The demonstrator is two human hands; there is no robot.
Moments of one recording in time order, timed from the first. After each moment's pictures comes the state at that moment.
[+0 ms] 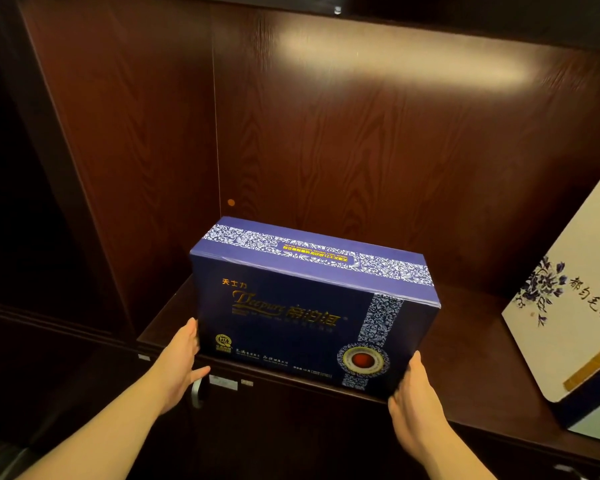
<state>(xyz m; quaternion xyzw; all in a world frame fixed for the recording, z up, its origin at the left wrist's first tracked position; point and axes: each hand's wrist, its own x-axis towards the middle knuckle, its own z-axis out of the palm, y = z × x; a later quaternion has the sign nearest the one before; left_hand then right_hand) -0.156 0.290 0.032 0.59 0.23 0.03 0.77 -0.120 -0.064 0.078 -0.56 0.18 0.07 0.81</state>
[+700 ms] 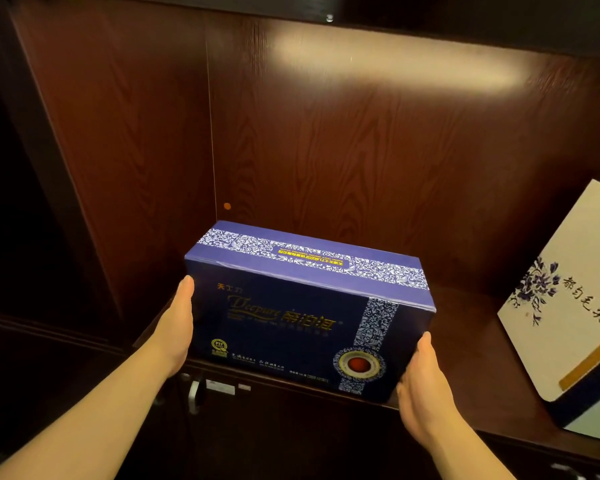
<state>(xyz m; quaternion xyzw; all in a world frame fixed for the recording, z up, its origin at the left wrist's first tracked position) -0.134 0.279 0.099 0.62 0.20 0.15 0.75 -0.094 -0.070 0.096 -0.59 0.13 0.10 0.79</state>
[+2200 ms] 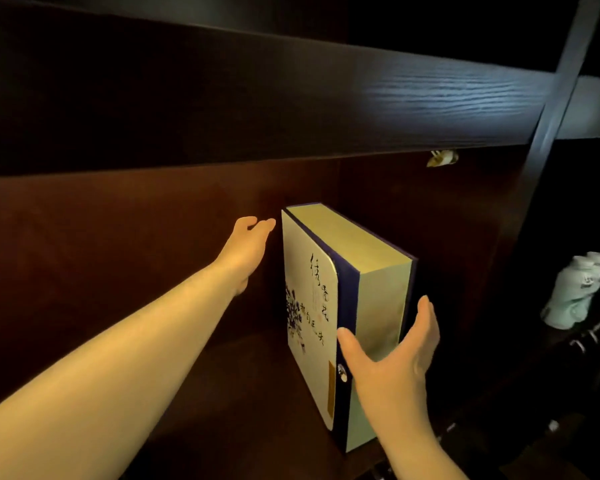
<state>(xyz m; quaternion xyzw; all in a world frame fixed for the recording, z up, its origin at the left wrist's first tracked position) 0.143 -0.207 0.318 0.76 -0.08 -0.02 0.65 -0.058 -0.343 0.204 -0.75 0.20 -0.43 0.45</state>
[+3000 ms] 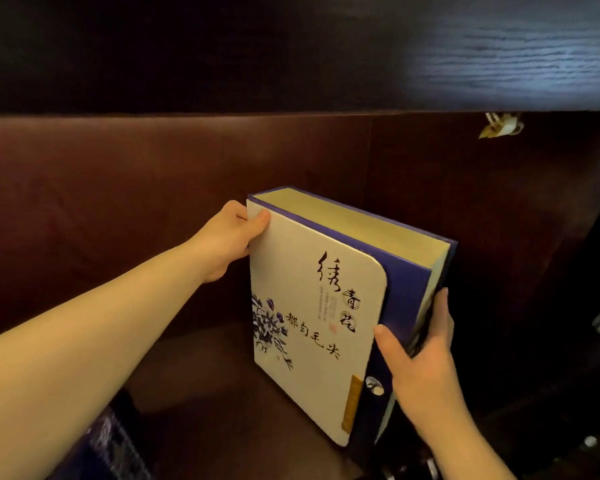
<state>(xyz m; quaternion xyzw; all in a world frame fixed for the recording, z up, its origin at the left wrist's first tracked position) 0.155 -0.171 0.311 0.78 -0.11 -0.02 0.61 -0.041 -0.391 0.192 -0.74 0.12 -0.32 0.58</state>
